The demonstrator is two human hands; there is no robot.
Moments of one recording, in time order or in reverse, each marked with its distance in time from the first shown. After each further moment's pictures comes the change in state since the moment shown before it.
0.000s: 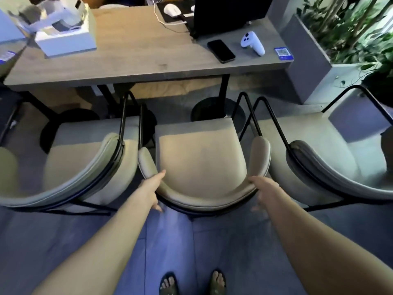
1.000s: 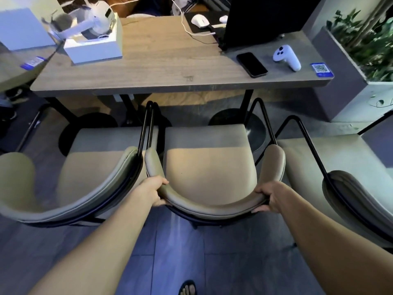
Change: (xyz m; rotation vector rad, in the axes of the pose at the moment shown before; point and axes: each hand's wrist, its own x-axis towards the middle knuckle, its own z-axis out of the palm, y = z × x) left_hand 0.052 0.076 -0.025 -0.077 0.008 -0.026; right_hand -0.016 -0.077 0.083 -0.274 -0.092 0.102
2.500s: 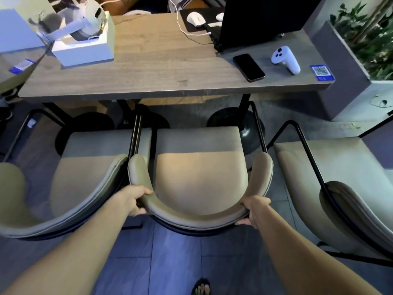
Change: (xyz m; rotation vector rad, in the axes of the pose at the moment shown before) left_hand 0.024 0.026 -0.016 0.109 0.081 -0.054; right_hand 0.007 -0.010 0.020 0.244 0.057 0.096
